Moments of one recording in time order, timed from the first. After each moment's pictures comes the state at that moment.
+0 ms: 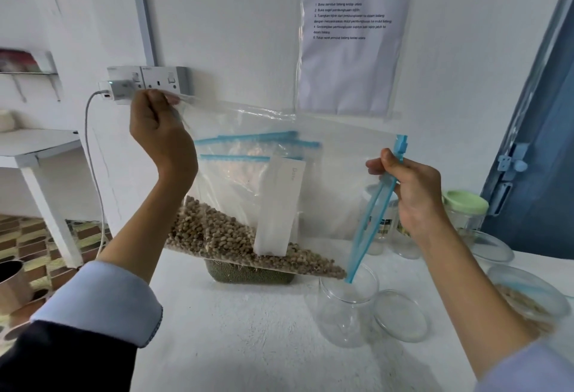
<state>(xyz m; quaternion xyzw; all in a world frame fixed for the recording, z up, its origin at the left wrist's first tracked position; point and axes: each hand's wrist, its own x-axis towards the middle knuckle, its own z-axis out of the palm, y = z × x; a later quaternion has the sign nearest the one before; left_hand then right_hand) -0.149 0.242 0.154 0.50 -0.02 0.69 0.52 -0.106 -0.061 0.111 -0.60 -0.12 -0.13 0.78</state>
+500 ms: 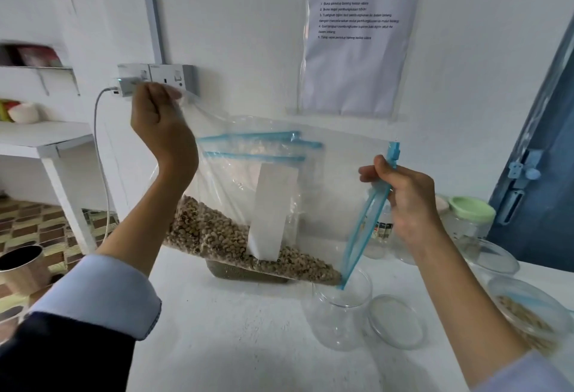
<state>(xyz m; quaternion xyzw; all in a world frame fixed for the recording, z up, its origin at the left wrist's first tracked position) -0.150 0.232 0.163 0.48 -0.05 0.69 0.54 -0.105 -0.064 0.112 -0.60 -0.13 -0.10 0.78</state>
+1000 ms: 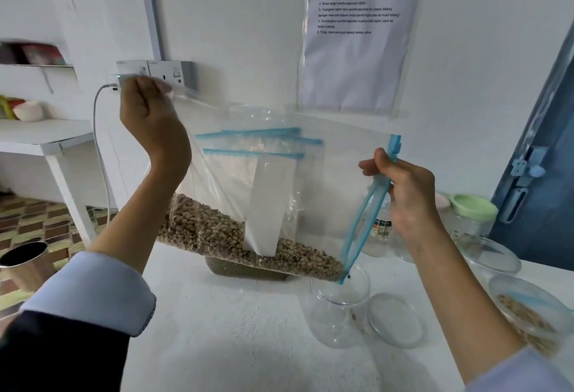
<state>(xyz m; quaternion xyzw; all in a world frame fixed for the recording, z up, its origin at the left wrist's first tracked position) -0.150 0.243 0.164 0.48 -0.05 0.70 0.53 -0.106 -0.065 0.116 -0.60 -0.12 -0.09 0.78</state>
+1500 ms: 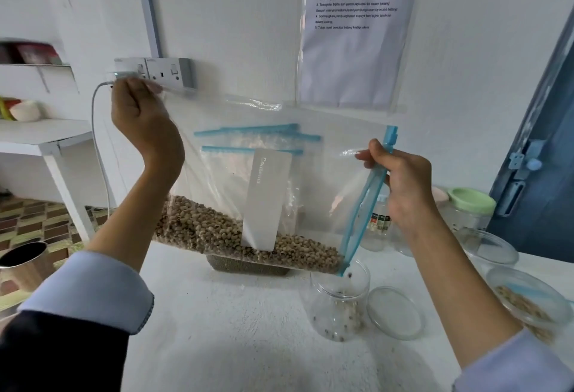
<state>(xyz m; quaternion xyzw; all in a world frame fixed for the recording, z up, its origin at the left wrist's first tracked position) -0.152 0.247 0.162 0.46 -0.04 0.72 0.52 -0.111 -0.061 0.123 -0.62 -0.12 -0.09 0.77</state>
